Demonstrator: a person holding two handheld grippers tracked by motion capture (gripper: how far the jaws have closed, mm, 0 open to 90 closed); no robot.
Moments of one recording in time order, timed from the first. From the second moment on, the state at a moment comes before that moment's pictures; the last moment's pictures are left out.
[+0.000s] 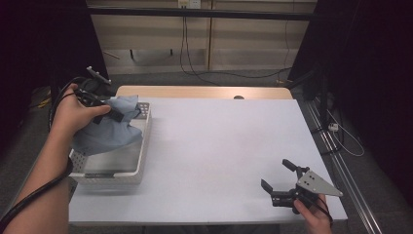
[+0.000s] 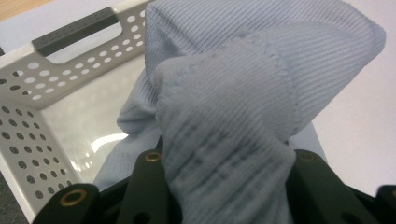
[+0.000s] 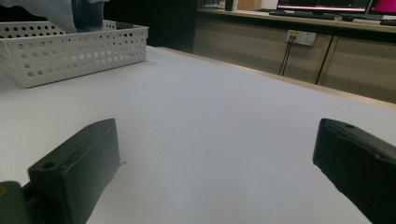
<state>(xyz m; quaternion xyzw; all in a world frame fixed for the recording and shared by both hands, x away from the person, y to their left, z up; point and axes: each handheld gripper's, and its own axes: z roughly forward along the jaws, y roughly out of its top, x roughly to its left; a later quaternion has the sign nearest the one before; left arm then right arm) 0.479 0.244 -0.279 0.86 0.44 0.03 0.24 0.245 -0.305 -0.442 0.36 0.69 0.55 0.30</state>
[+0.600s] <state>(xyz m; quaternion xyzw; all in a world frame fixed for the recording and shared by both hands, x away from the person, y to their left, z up) 0.481 0.212 -0.252 0.87 0.42 0.01 0.25 0.246 -0.306 -0.443 0.36 0.69 0.55 0.30</state>
